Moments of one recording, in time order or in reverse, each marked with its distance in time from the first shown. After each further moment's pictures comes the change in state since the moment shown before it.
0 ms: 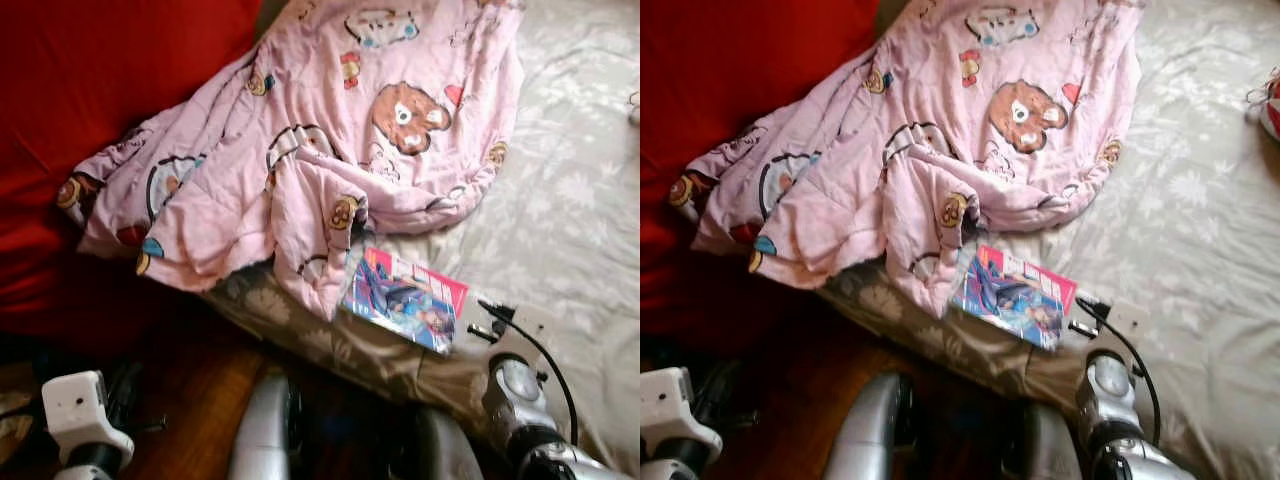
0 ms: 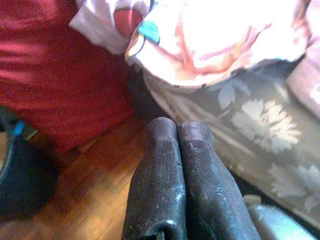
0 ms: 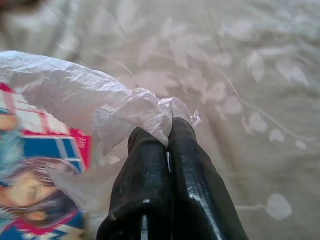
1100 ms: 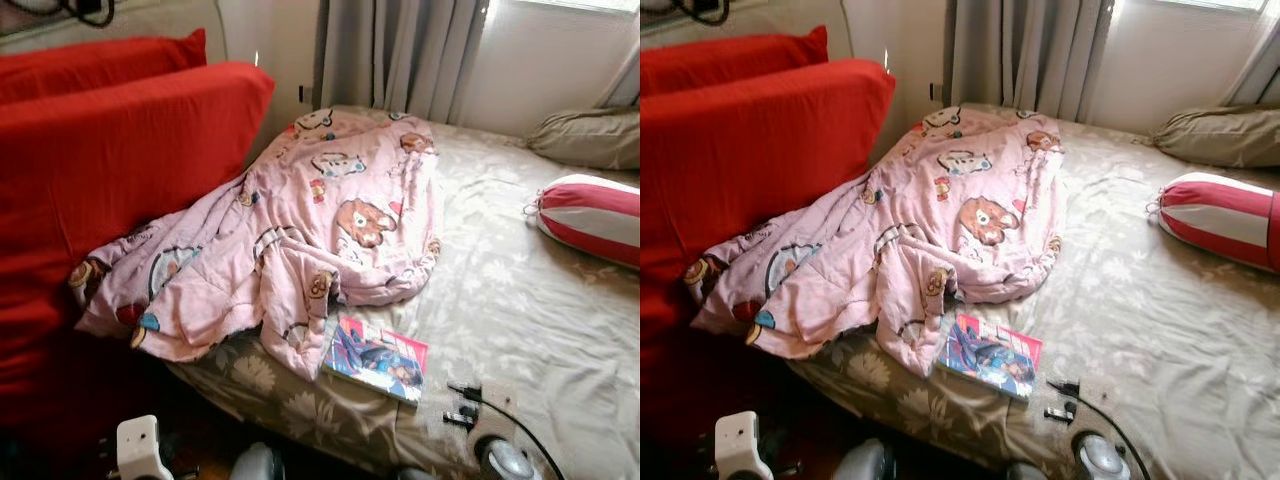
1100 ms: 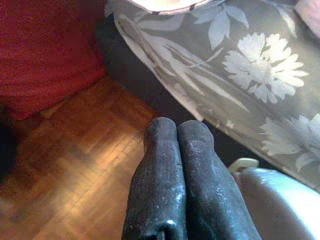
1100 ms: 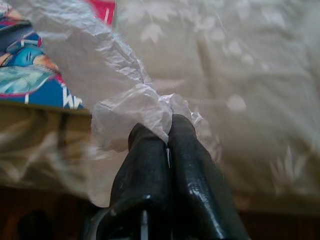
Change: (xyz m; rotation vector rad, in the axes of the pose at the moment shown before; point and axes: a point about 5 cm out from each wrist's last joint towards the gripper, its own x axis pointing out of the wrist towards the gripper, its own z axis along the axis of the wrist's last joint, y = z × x) left arm 0.022 0.010 -0.135 0.013 0.449 0.062; right arm -0.052 -0.028 -0.106 -0.170 0.417 0.144
